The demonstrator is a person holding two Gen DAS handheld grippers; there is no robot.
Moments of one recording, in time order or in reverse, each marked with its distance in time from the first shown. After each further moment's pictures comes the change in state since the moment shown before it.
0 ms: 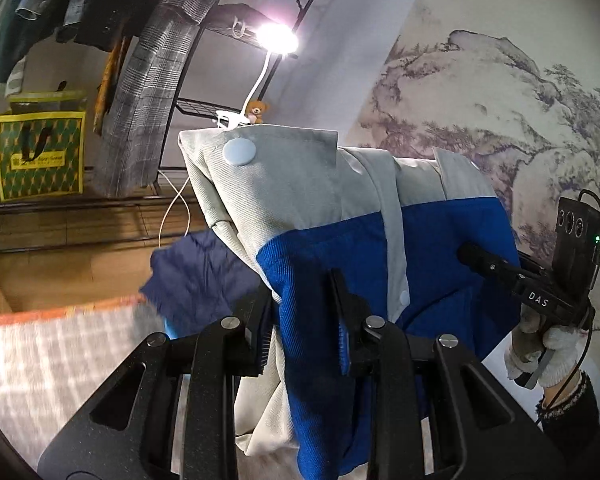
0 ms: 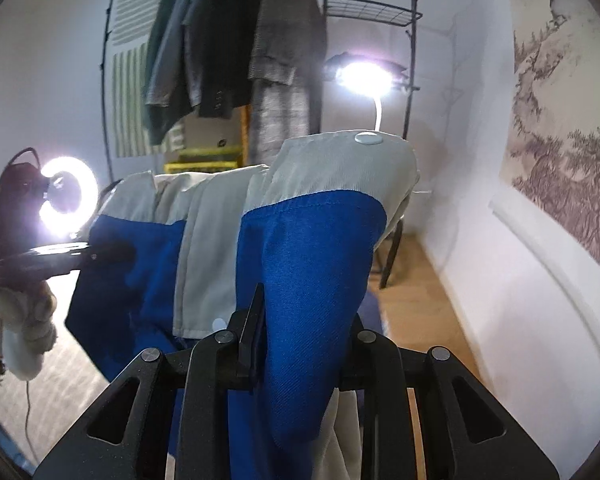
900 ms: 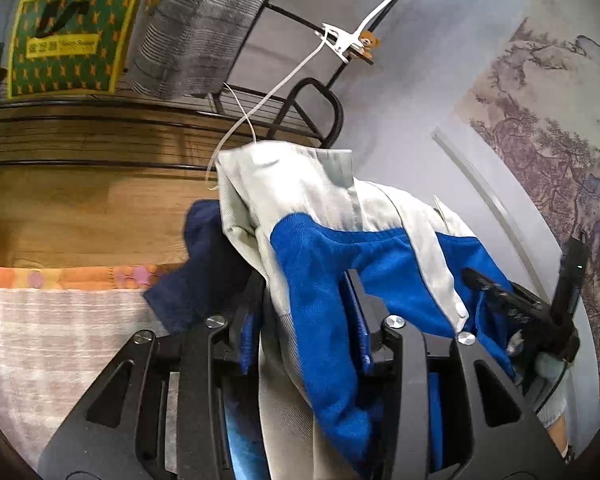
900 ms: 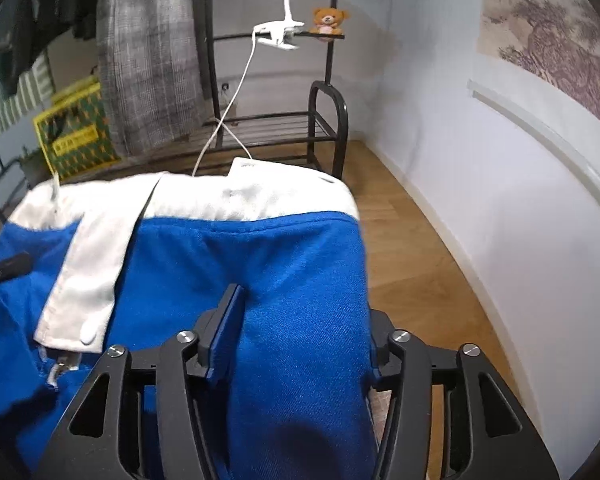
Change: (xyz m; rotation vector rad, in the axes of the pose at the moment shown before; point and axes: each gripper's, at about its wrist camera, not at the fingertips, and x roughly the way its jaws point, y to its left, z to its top) left arm 0.191 0.146 -0.045 -0.219 0.149 0.178; right arm 0.240 -0.076 -0.100 0.212 0.259 -0.211
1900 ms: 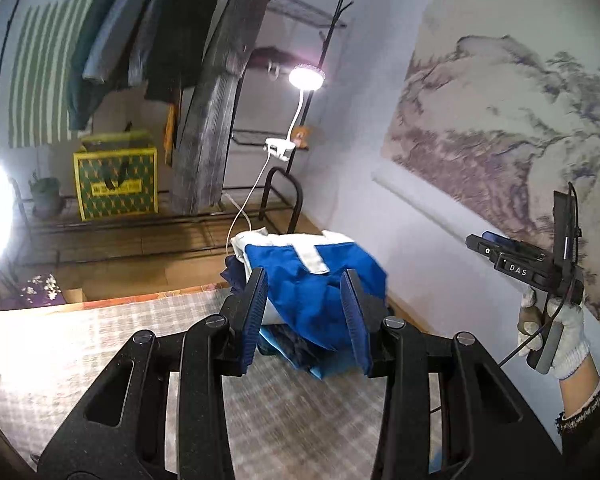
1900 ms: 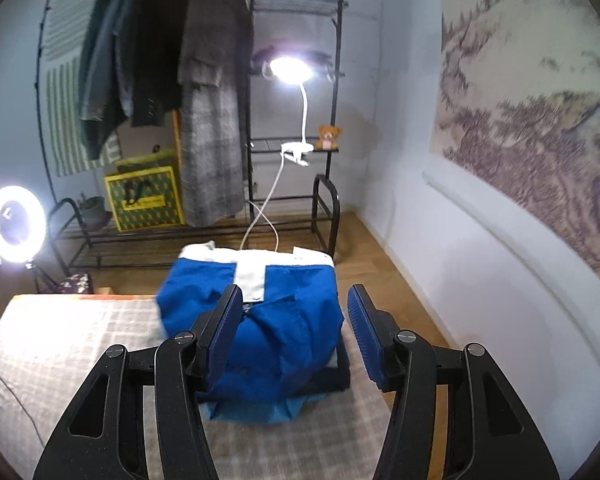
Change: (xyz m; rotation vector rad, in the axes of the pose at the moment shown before) left arm -0.418 -0.137 -0.081 0.260 -0.234 0.033; right arm -0.325 0.071 -0.008 -0.052 -0.235 -0.014
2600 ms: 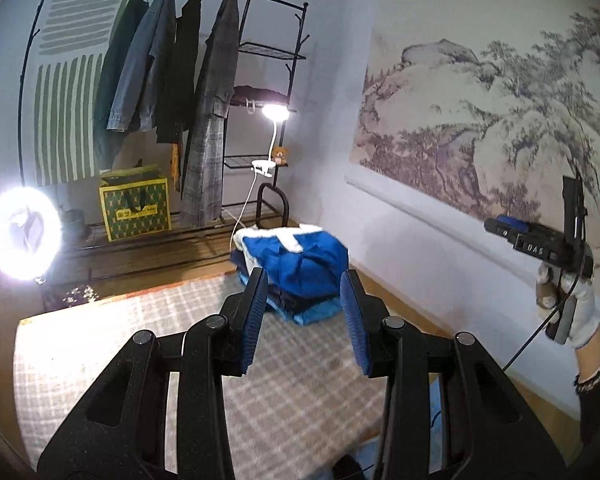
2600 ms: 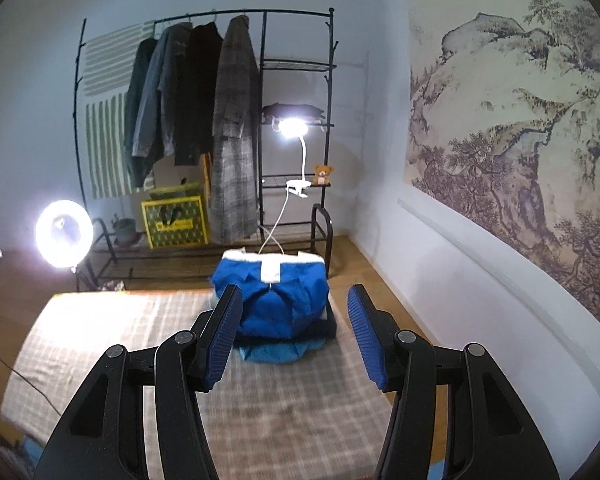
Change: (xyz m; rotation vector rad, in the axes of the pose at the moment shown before) left arm -0.232 -0.060 -0.059 0.129 -0.038 0.012; right arm -0.225 0.022 -0.057 0.010 -0.109 -0.010
